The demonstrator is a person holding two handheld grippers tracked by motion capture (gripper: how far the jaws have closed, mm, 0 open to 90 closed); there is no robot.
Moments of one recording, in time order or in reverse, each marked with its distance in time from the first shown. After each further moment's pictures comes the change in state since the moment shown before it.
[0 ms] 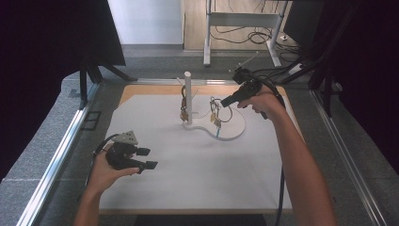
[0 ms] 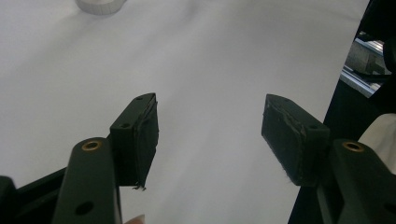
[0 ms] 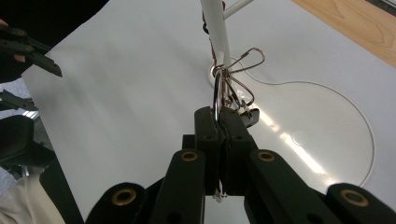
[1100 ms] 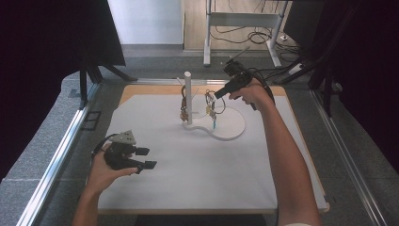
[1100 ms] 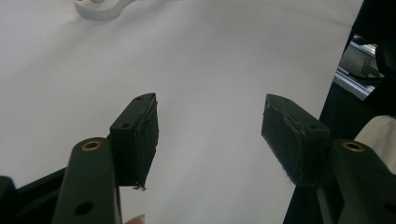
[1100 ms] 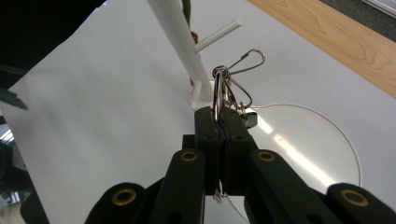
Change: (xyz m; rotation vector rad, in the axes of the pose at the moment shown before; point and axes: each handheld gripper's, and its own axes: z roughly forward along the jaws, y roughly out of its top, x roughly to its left) left arm -0.001 0.000 -0.006 -0.019 -0.012 0.009; right arm -0.017 0.032 0.023 -0.003 -0.038 0.043
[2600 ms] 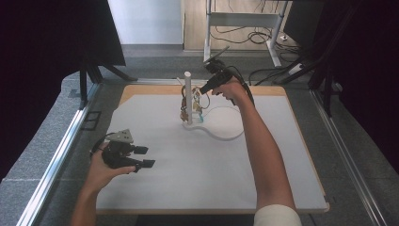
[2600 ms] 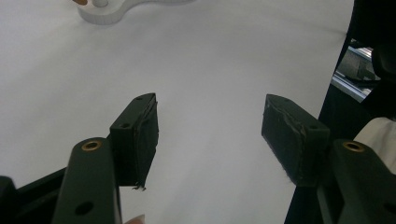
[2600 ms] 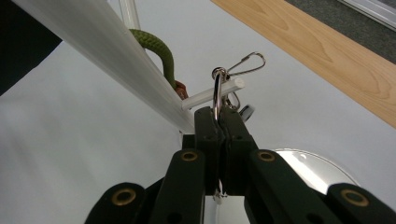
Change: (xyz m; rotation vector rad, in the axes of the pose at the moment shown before) left arm 0.005 -0.001 -0.005 -0.016 -0.008 -0.006; right arm -0.004 0.037 0.059 -0.016 -0.028 0.006
